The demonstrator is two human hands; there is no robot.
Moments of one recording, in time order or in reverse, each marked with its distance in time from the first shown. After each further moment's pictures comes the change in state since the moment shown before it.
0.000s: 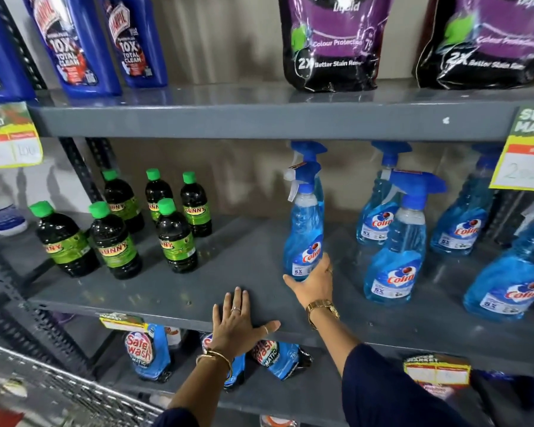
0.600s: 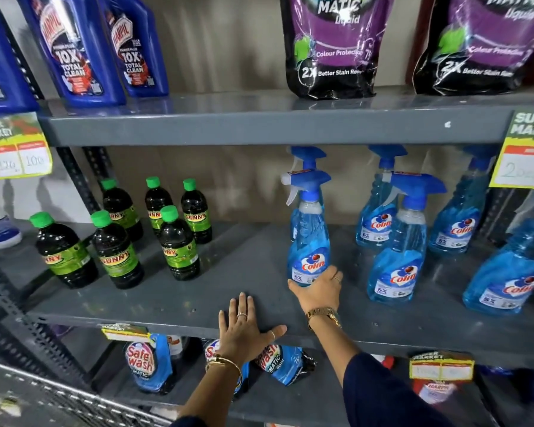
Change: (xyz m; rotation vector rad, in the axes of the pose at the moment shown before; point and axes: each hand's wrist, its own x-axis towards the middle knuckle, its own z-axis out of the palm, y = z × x) left_hand -0.002 -0.002 0.000 0.005 -0.003 0.009; right_hand -0.017 -0.011 0.000 -0.175 0.110 0.107
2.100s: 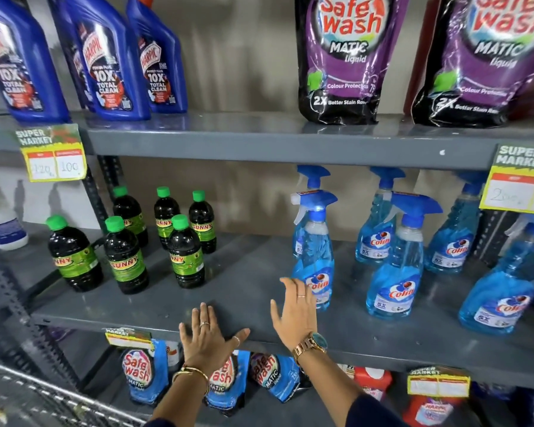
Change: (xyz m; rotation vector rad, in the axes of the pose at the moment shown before) left_hand -0.007 -0.057 -0.017 -0.021 0.107 -0.187; right_hand -0.053 -0.023 0.005 -0.307 0.167 -0.737
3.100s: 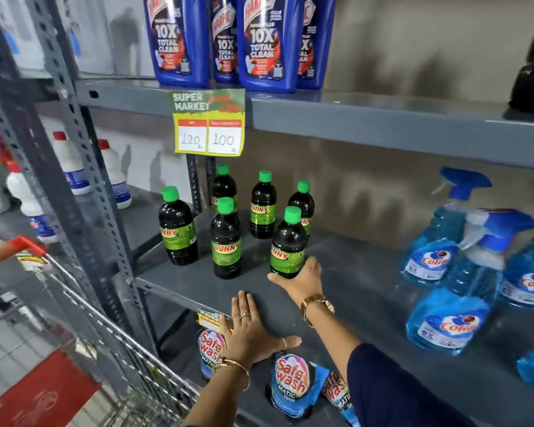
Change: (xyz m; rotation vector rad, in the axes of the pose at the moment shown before) left_hand 0.036 -0.097 -0.036 -0.216 -0.104 -0.104; right_hand 0.077 -0.149 0.128 0.595 -0.490 0.427
